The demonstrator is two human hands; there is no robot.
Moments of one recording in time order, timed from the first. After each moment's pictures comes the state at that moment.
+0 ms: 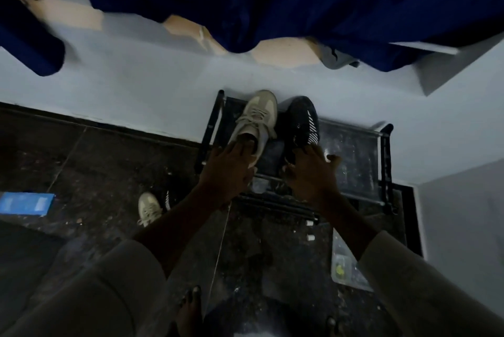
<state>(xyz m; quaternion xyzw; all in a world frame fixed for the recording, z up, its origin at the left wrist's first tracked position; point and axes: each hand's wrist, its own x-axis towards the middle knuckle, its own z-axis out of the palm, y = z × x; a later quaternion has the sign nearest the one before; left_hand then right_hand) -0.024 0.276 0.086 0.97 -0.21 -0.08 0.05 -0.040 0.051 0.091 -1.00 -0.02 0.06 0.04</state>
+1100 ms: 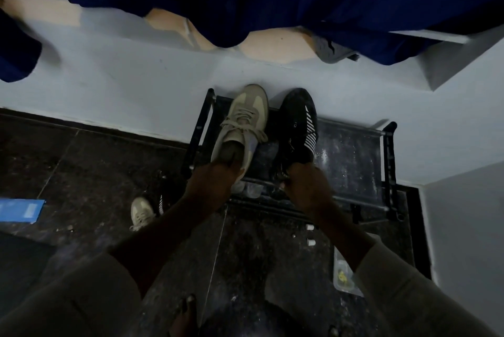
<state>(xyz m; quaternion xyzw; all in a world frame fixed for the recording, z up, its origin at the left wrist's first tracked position) -0.025 0.275 0.056 0.97 -0.24 -0.06 0.04 -0.041 0.045 0.083 -0.98 0.01 0.15 0.15</state>
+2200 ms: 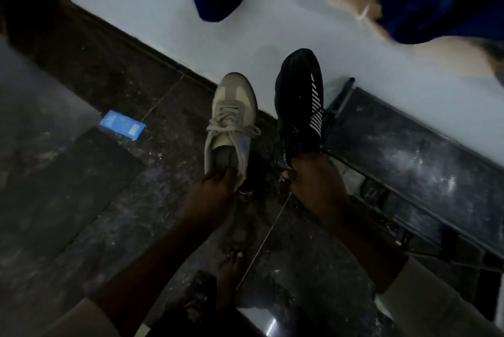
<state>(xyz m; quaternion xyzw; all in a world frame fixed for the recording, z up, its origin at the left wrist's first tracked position) -0.199 0.514 0.075 1.00 -0.01 -0.01 0.09 -0.095 0.309 0.127 -0.95 -0.23 0.14 0.14</state>
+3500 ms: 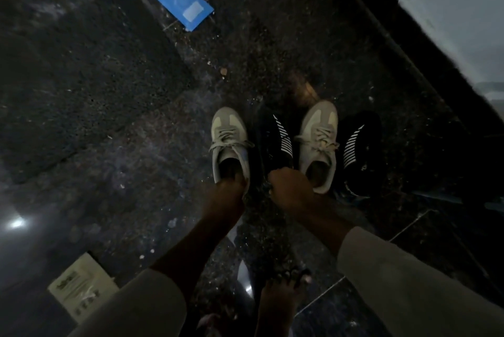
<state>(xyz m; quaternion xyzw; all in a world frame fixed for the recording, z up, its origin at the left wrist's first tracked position) -0.298 0.723 -0.413 0.91 0.29 -0.26 0.16 -0.163 0.624 -0.407 -0.82 -0.40 0.42 -0.03</state>
